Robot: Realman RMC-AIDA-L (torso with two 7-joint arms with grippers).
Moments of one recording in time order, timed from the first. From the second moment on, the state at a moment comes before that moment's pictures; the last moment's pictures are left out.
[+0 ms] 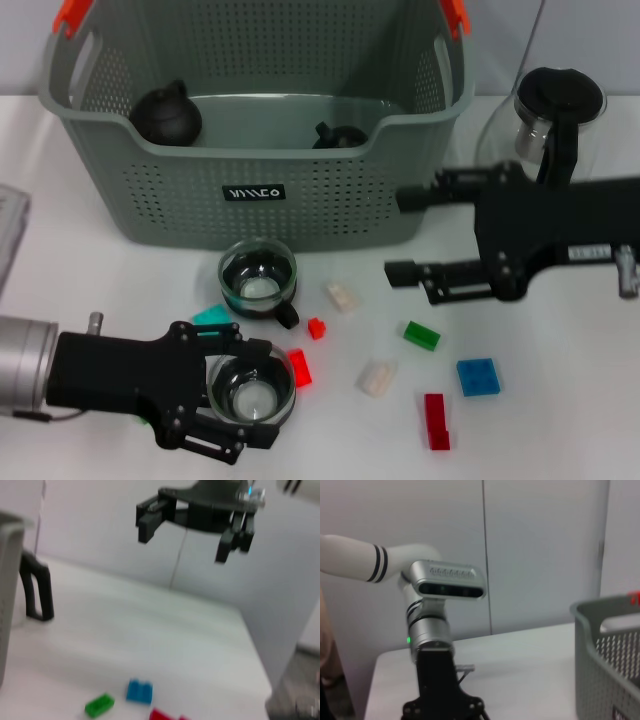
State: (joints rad) left arm -0.42 -2.09 0.76 0.74 2.12 1.83 -1.27; right arm 0.38 2.10 -1.17 -1.31 -1.76 -1.62 1.70
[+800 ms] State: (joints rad) left arm -0.46 -2.17 1.22 1.25 2.44 1.74 -1.72; right arm 0.42 2.10 -1.14 -1.11 -1.78 -1.62 1.71
